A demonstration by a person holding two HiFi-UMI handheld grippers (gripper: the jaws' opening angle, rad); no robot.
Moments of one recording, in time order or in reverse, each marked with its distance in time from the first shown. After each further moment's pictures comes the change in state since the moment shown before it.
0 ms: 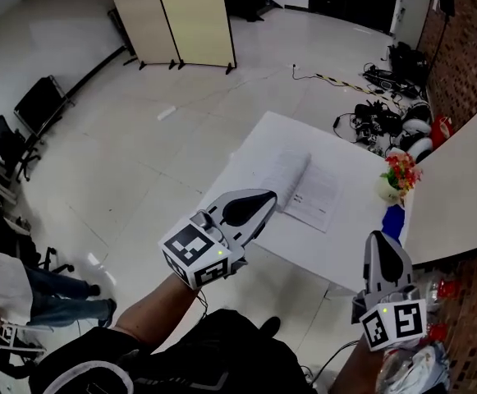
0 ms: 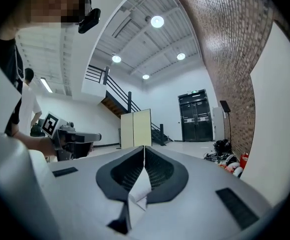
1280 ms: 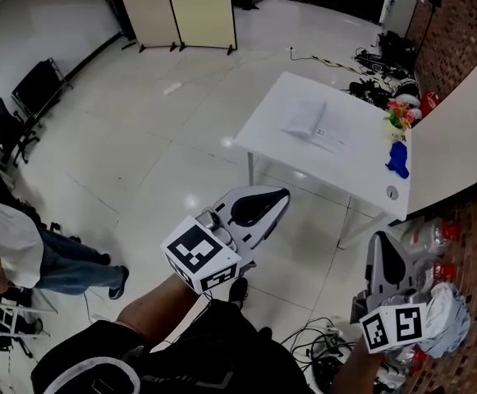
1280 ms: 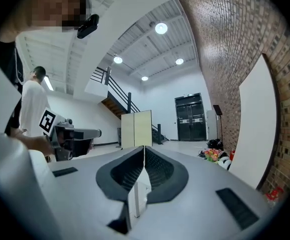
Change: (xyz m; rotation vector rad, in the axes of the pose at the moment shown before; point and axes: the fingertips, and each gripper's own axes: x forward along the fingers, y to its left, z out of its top) left arm -0.286 -0.176 0.001 0.013 -0.043 -0.074; right arm -0.238 0.246 -0.010 -0.020 -0.004 -0.068
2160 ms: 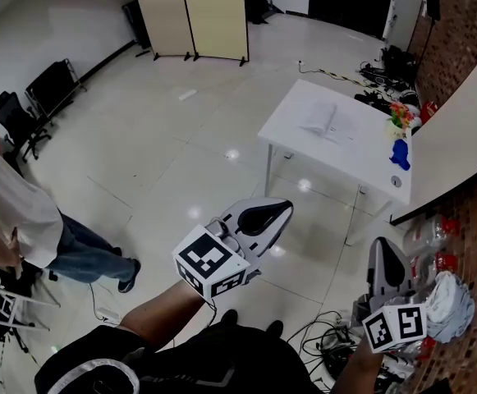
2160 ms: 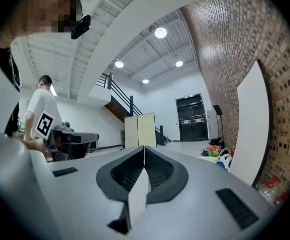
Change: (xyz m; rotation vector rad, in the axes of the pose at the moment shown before) left arm -0.144 -0.091 0.016 0.016 0.025 0.035; right arm -0.120 0.108 0.013 0.041 -0.022 0.009
